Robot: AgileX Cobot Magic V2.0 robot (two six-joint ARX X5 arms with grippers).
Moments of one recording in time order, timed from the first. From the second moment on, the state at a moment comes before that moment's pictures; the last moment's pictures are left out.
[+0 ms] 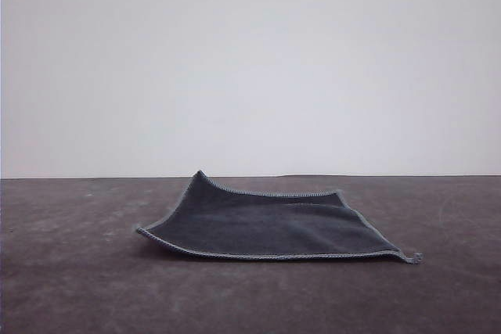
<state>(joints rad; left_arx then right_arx) 0.01 0.01 0.03 0.02 0.03 -0.45 -0.03 0.00 0.02 -0.11 -0.06 0.28</state>
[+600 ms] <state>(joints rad) 0.01 0.23 0.56 -0.62 0.03 -0.33 -0.03 0.16 0.47 -0.53 -0.16 0.34</state>
